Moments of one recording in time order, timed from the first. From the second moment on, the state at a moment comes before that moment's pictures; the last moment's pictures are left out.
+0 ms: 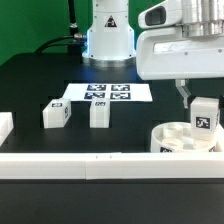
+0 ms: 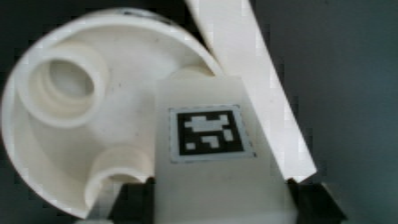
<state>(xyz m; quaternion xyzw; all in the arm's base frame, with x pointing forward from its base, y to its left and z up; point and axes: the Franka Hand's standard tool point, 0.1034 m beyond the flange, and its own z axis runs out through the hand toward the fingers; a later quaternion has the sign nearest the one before) 0.620 0.116 0.080 -0.95 0.29 -0.08 0.07</state>
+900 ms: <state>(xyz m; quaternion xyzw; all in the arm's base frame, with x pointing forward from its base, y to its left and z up) 0.617 0.114 0.079 -0.78 0.61 -0.03 0.11</state>
